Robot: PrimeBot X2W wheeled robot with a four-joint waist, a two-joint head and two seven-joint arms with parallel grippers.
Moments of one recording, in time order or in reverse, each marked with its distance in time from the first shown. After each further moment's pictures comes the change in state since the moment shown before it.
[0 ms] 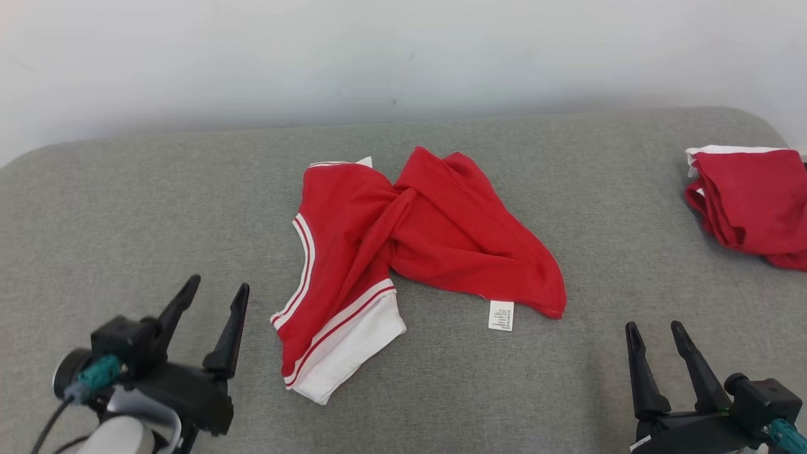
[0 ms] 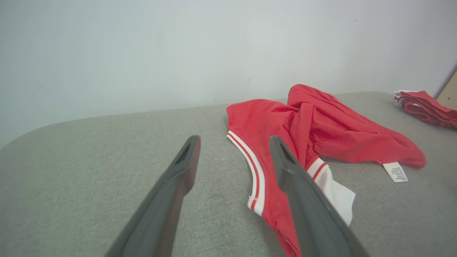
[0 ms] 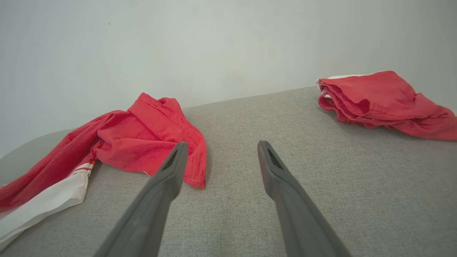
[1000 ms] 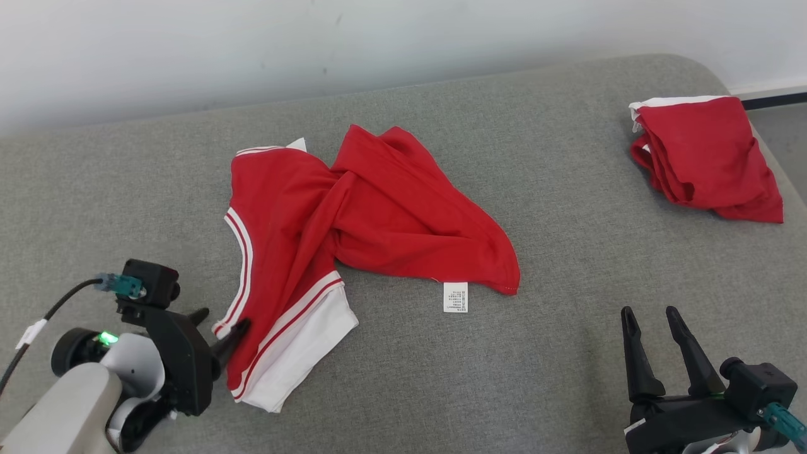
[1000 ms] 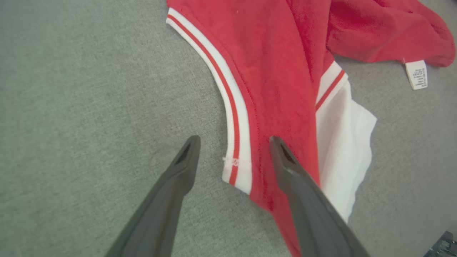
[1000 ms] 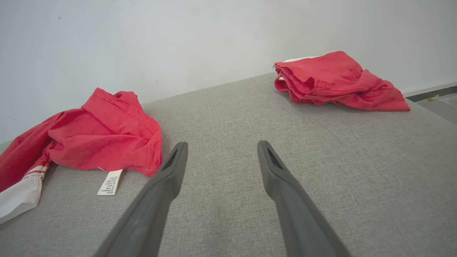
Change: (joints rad) left arm -0.239 0.094 -0.164 0.171 -0.234 -0.127 0.566; right arm -0.050 0.012 0.004 0.033 0.017 0.000 0.000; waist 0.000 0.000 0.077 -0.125
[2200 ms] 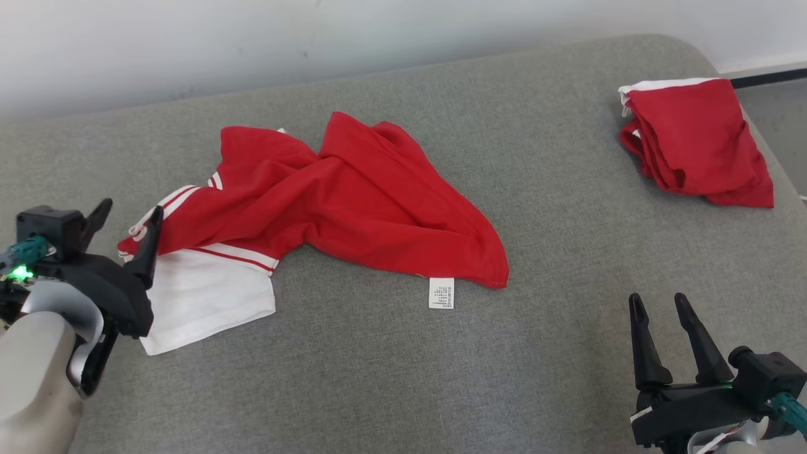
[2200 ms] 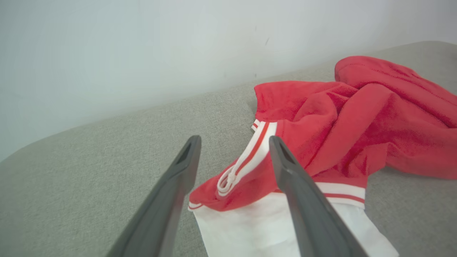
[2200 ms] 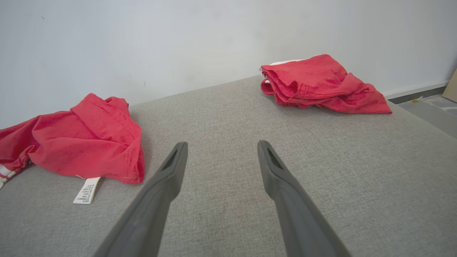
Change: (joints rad) left arm -0.185 -0.016 0.026 0.282 0.148 0.050 -0.472; right arm -0.023 -0.008 -0.012 -0.007 0.000 0.000 0.000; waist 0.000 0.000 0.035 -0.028
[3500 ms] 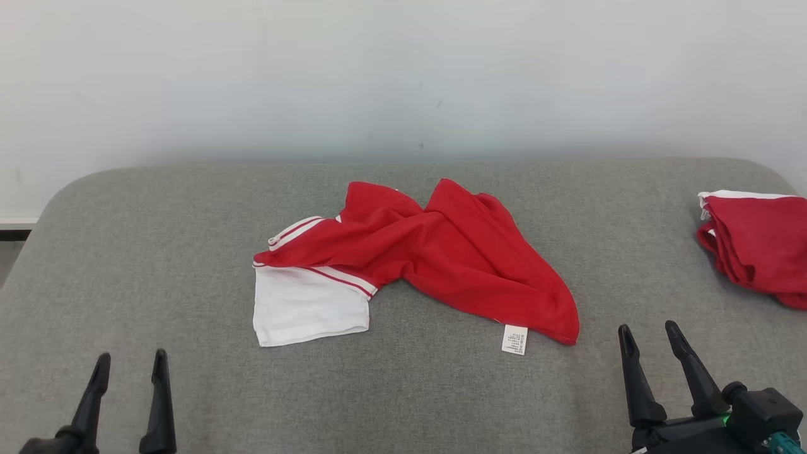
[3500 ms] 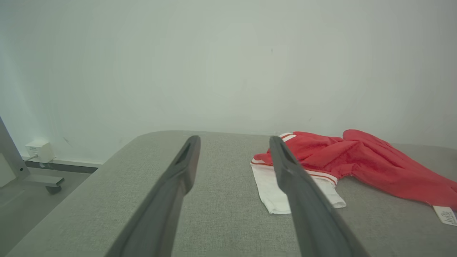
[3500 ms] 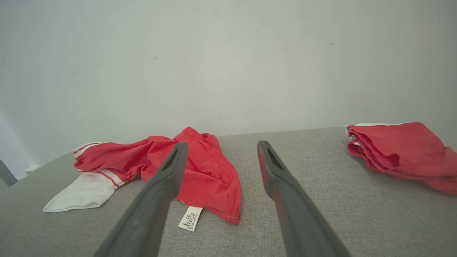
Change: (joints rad) left arm 0.795 -0.317 0.661 -0.700 0.401 0.018 -0.101; right arm 0.121 -0.003 0.024 -0.130 -0.050 0.000 0.000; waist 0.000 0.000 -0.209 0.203
